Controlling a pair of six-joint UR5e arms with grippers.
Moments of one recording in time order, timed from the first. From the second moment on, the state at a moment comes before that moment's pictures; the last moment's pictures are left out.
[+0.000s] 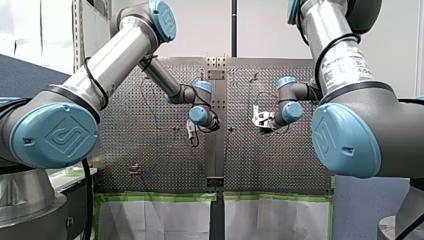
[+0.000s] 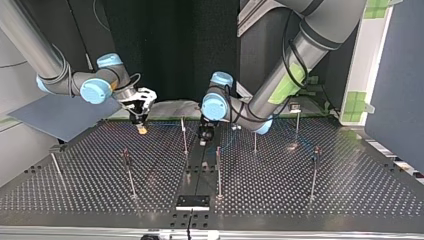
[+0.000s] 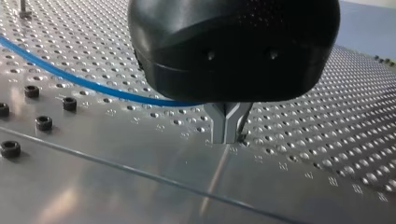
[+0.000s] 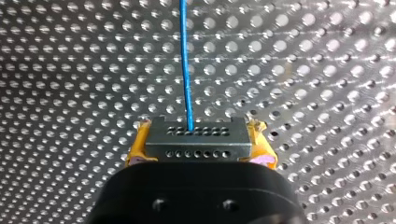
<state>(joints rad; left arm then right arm) -0.44 -2.29 -1.32 -2.83 -1.71 -1.81 1.87 -0.97 1.52 -0.27 1.29 1.59</state>
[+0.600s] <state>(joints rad) -0.48 -2.29 -1.34 -2.95 -1.79 -1.74 1.85 -0.97 1.51 -0.27 1.27 1.58</state>
